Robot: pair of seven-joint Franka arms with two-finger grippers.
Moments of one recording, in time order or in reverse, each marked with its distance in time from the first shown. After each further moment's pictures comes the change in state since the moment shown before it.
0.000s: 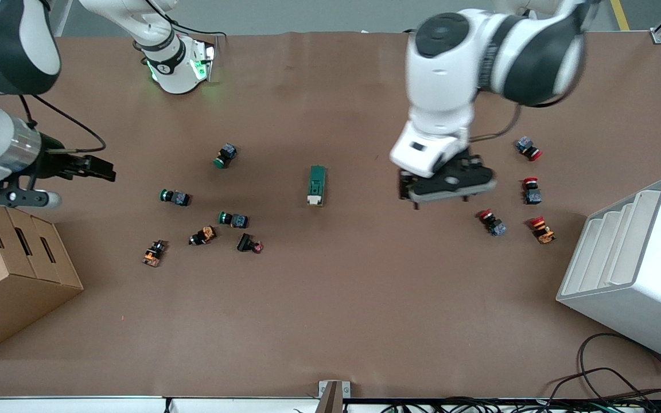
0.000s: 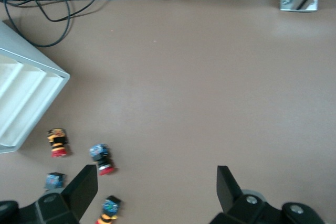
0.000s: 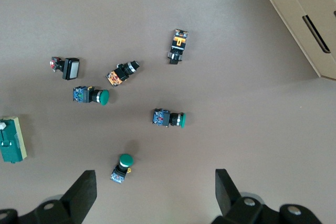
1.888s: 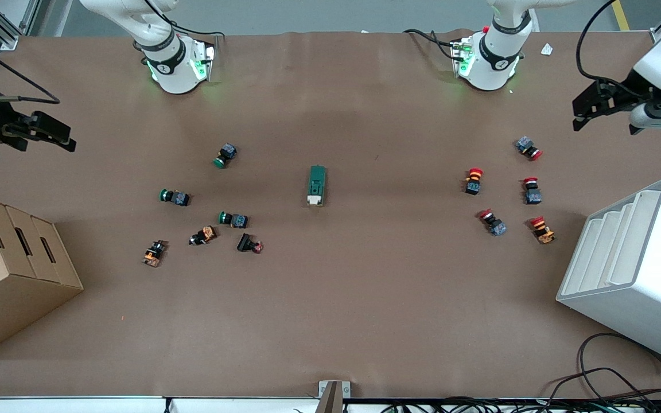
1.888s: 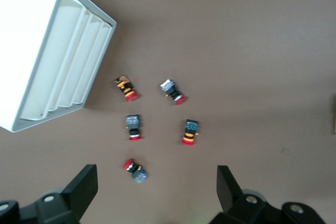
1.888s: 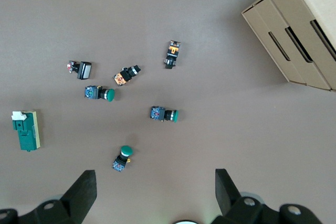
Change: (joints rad) left arm 0.311 -0.389 0.133 -0.159 -0.370 -0.288 0.704; right arm 0.026 -0.069 -0.041 0.163 -0.010 -0.154 -0.023
